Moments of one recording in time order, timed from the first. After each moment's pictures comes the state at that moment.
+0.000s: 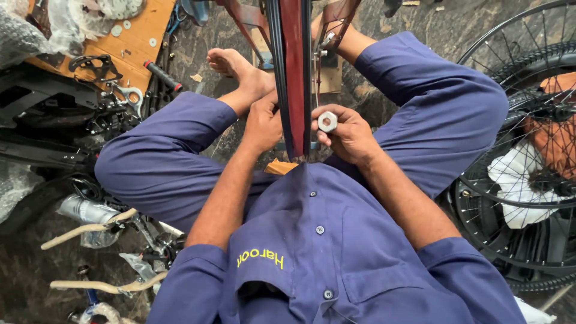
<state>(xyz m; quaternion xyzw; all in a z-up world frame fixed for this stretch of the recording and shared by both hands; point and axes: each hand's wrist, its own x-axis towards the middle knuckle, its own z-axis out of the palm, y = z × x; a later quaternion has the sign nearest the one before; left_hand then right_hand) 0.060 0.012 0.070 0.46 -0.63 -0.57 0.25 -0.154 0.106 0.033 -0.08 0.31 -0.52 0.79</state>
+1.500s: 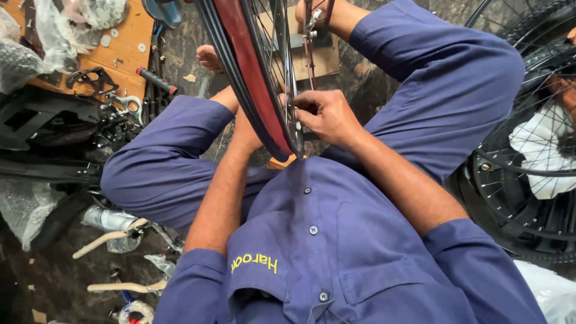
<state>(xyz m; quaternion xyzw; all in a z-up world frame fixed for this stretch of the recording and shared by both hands) 0.069 0.010 0.066 0.45 -0.67 -0.55 0.21 -0.133 0.072 0.066 -0.49 0.57 -0.39 0.53</state>
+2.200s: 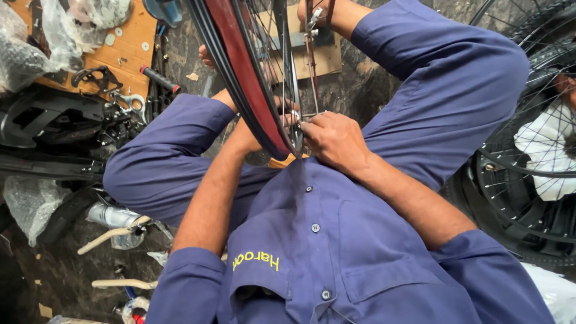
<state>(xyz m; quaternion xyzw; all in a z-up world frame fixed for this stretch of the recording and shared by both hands) 0.079 0.006 0.067 0.40 -0.67 -0.62 0.06 -0.132 0.117 0.079 -0.73 0.56 -0.30 0.26</state>
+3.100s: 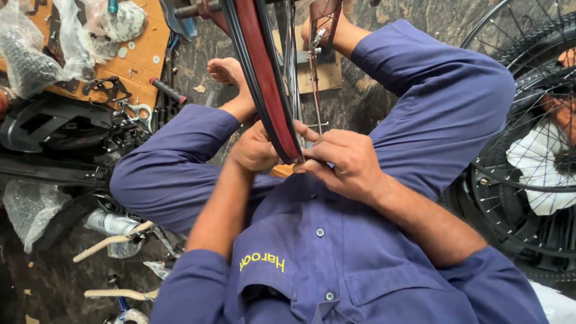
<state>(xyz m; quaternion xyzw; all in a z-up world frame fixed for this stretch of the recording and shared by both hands) 0.064 0.016 0.127 0.17 -0.24 -0.94 0.17 -0.147 0.110 0.173 -0.69 0.50 -0.42 0.30</state>
